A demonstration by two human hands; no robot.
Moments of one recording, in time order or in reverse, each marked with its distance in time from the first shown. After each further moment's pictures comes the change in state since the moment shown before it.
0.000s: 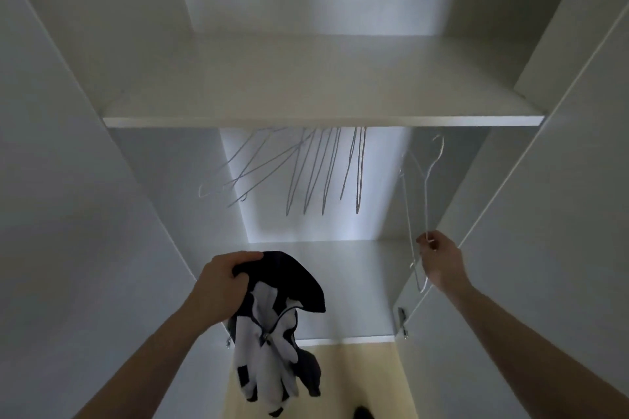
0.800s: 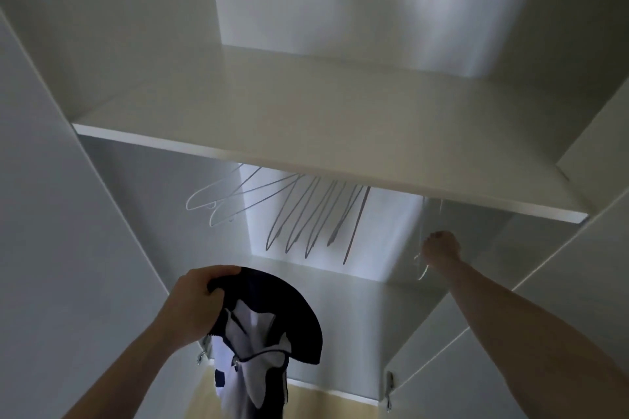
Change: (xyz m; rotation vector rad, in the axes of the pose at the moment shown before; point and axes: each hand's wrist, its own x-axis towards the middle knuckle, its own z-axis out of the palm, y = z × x) left_hand 0.045 0.054 0.045 0.078 0.221 -0.162; right_hand 0.233 -0.040 0.009 -0.222 -0.134 0.124
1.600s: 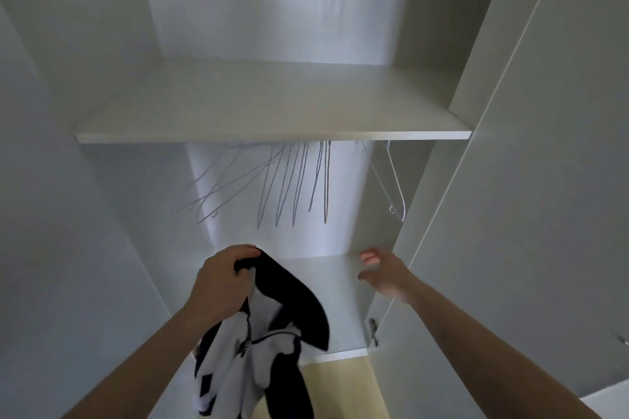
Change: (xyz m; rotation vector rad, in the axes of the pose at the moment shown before) left_hand -0.068 -0.042 -0.052 -0.083 -0.102 0.421; right_hand -0.316 0.040 0.024 0.086 -0.213 -0.163
